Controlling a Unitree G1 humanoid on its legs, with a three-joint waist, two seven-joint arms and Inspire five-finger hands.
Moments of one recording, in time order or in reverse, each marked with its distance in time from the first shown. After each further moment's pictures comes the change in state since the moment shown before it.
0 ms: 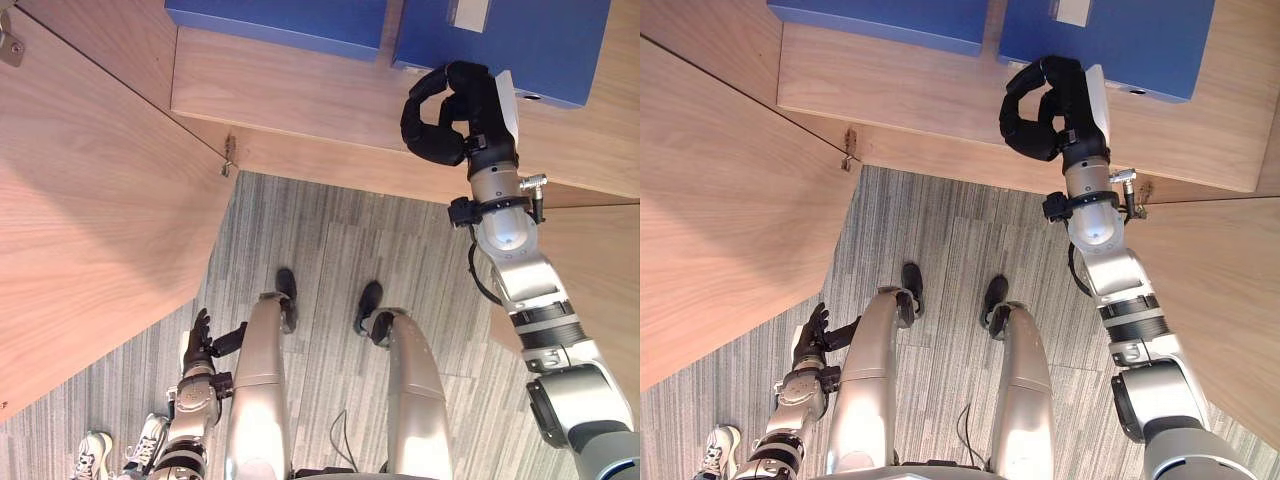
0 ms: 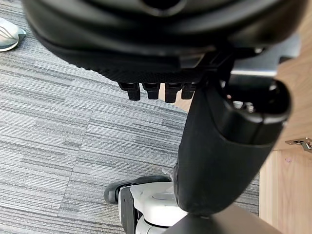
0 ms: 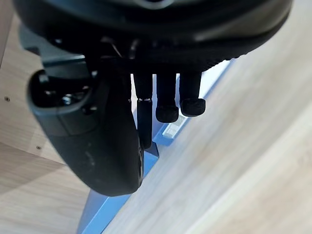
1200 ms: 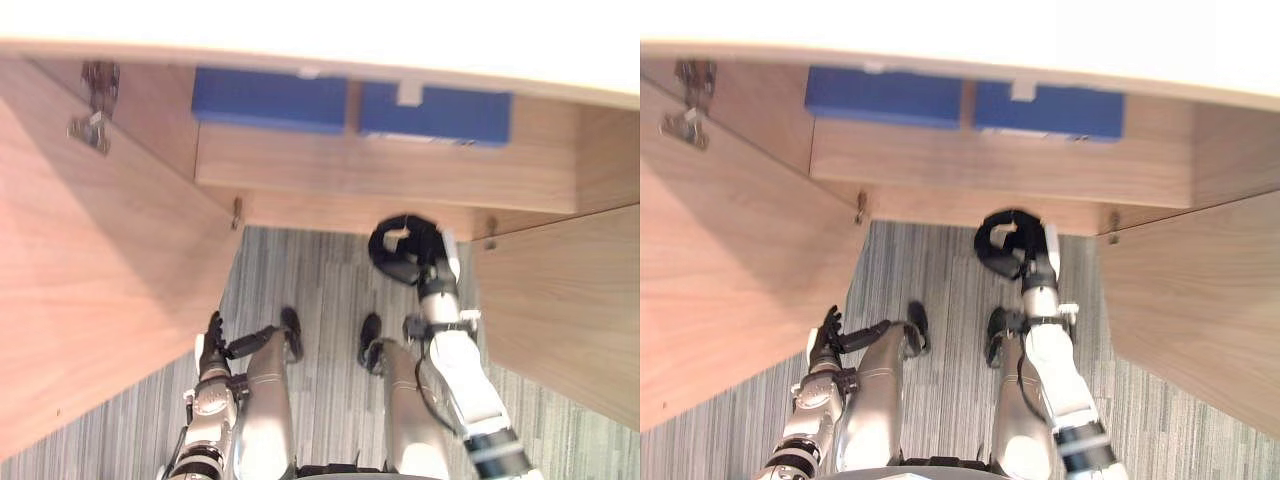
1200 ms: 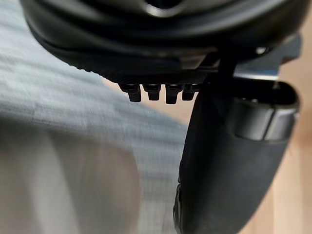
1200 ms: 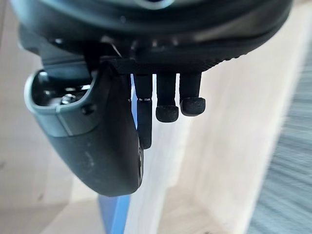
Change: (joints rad) left arm 0.053 -0.064 -0.064 0.027 0.028 0.025 -0.005; right arm 0.784 0.400 0.002 -0.138 0.079 -0.026 0.069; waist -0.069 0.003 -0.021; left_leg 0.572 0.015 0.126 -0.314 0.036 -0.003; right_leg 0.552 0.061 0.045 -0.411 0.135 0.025
